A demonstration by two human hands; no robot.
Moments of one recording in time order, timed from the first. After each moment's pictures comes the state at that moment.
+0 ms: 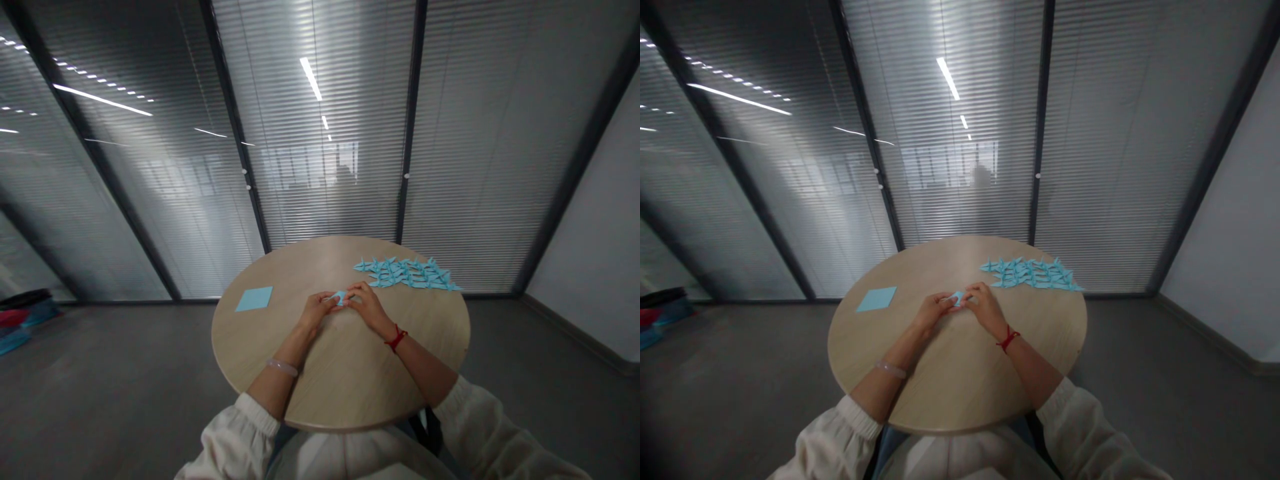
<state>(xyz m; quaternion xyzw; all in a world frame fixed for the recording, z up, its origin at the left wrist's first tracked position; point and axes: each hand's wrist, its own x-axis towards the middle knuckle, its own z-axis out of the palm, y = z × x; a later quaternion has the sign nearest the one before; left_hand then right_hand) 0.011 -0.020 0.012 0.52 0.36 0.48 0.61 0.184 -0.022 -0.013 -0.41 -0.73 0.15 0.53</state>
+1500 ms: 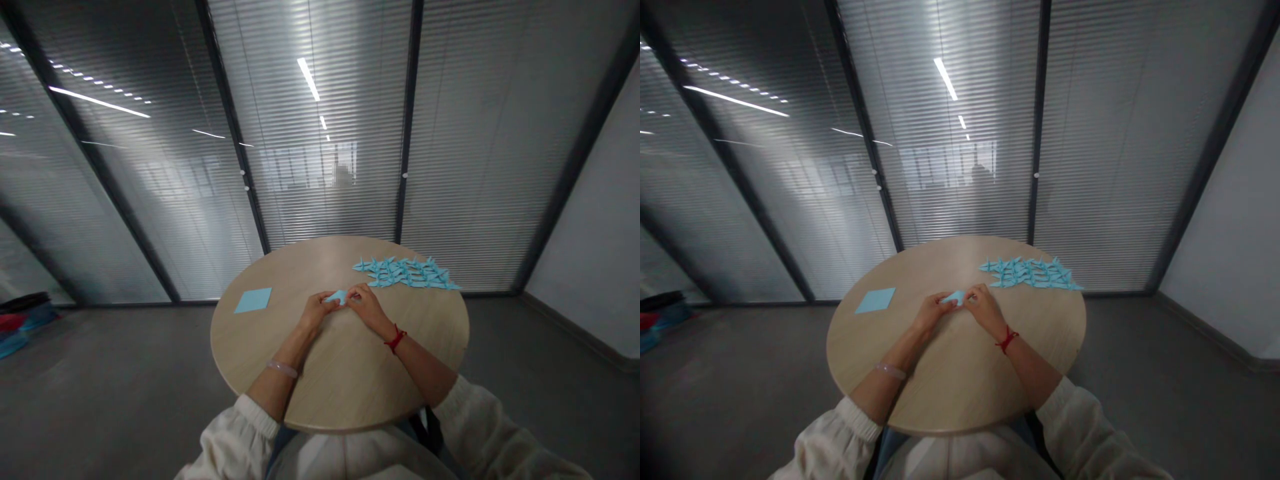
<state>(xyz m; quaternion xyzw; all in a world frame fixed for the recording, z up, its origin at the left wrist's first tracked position) 0.012 -0.021 0.012 0.54 0.36 0.48 0.59 0.182 -0.016 -0.020 -0.44 -0.69 0.20 0.55</state>
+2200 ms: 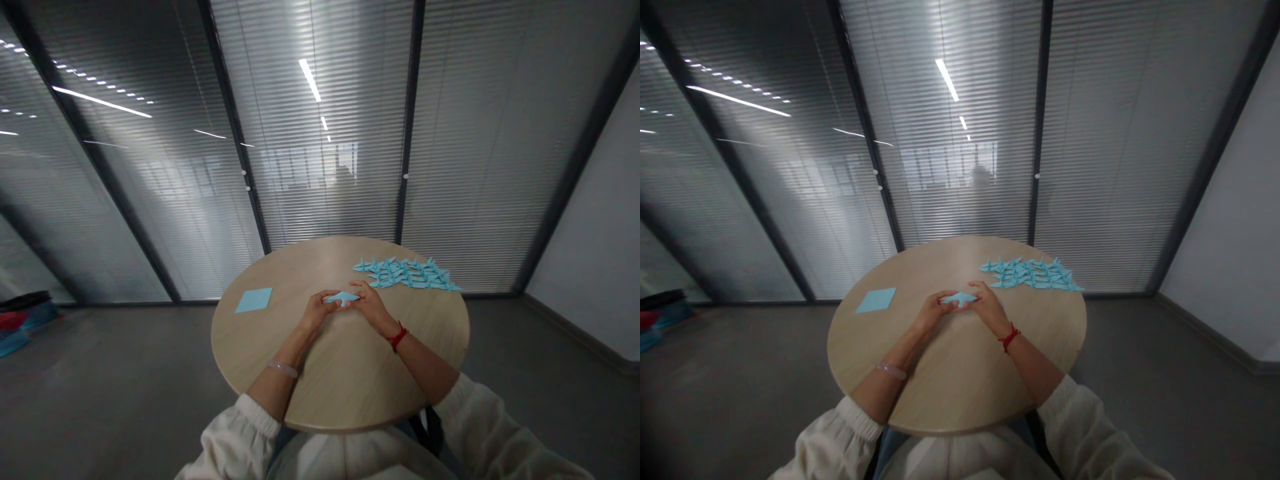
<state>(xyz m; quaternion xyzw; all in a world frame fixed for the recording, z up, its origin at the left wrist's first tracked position) 0.012 -0.024 0.014 0.54 0.34 0.48 0.60 0.183 -0.028 -0.009 -0.40 -0.58 0.44 0.56</state>
